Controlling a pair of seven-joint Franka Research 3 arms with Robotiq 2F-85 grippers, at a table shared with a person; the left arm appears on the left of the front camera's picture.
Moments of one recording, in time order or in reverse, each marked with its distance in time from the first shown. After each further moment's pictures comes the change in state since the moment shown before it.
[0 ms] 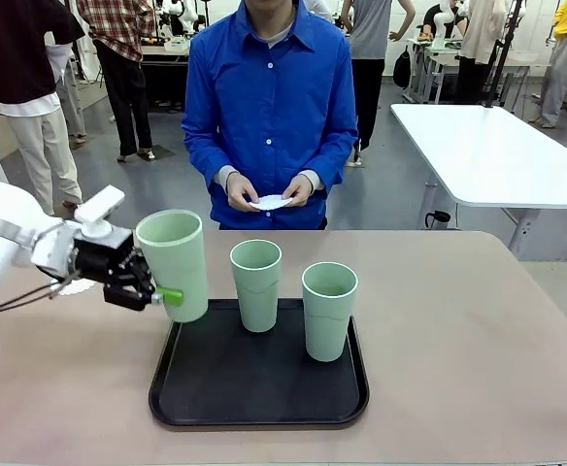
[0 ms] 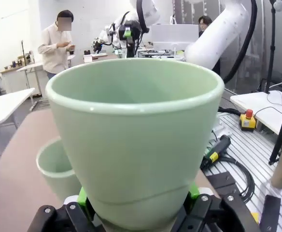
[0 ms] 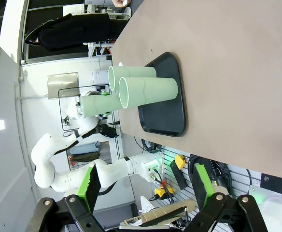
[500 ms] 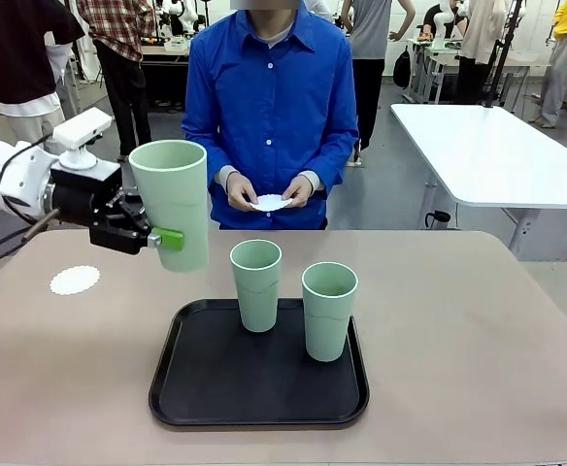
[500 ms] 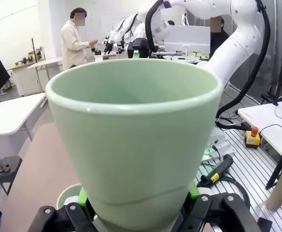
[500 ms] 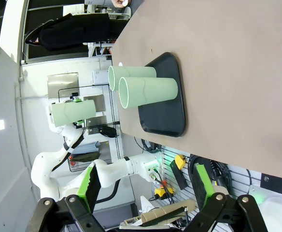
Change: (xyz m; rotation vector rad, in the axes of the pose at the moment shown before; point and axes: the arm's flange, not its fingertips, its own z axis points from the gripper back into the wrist) left arm 0.112 -0.018 -0.005 0.070 0.041 0.003; right arm 0.000 0.000 0.000 0.000 0.000 0.000
